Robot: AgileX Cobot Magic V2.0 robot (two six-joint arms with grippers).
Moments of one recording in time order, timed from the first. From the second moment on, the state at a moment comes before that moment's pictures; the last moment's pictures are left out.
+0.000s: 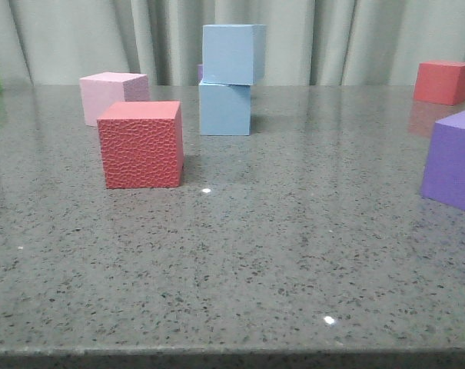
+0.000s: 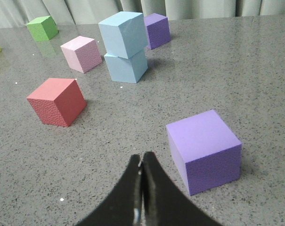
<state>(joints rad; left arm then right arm) -0.77 -0.01 -0.45 0.45 0.85 -0.64 0.56 0.25 -0.44 -0.12 0.52 0.37</state>
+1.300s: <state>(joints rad) -0.44 -0.01 -0.28 0.19 0.38 -0.18 0.56 0.25 -0.44 -0.13 0.52 0.37</state>
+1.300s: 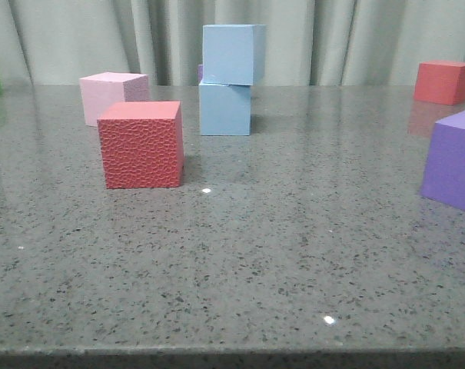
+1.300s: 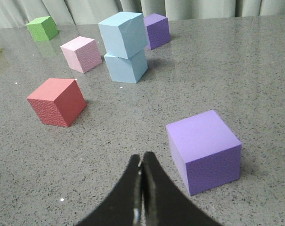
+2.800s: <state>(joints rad) 0.02 -0.01 0.00 -0.02 0.12 -0.06 0.56 0.25 -0.44 -0.13 0.51 0.37</state>
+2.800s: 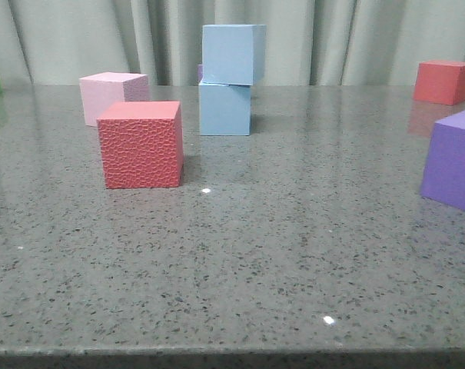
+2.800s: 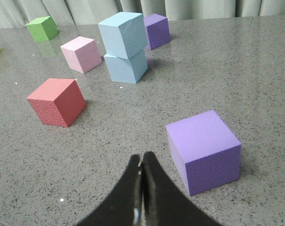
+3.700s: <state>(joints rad) 0.02 -0.01 0.00 -0.02 0.12 -0.06 0.23 0.20 -0.10 -0.14 0.02 0.32</state>
